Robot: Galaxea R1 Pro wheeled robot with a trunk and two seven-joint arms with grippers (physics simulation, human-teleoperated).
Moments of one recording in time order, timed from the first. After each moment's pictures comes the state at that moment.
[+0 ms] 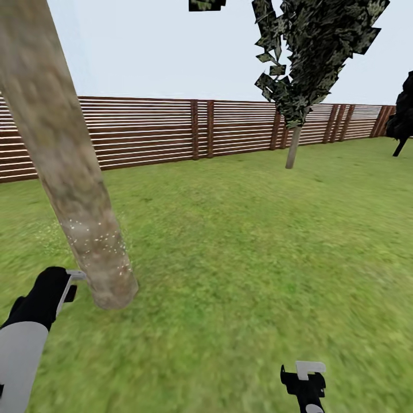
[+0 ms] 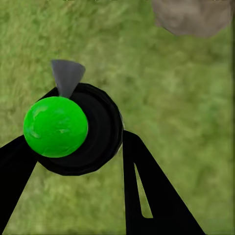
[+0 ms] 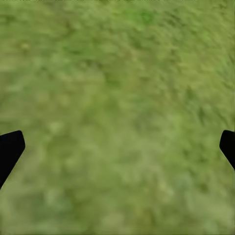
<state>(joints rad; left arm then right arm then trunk) -0.80 0.27 0.24 -0.79 -0.29 0.97 0.07 -0.52 -0.04 0.17 -0.03 -0.08 -0.43 -0.30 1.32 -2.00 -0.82</state>
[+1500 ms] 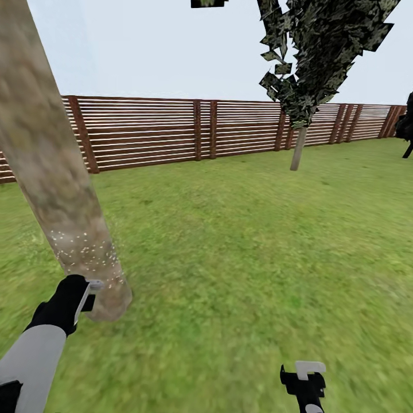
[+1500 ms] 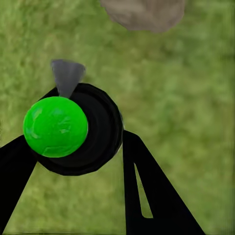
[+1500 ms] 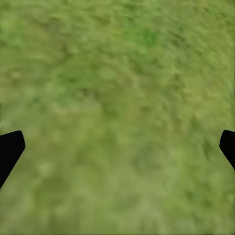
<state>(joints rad) -0.79 0.19 0.24 -0.71 -0.30 0.95 0.07 -0.52 -0.04 0.17 -0.03 -0.08 -0.43 -0.30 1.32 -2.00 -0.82</state>
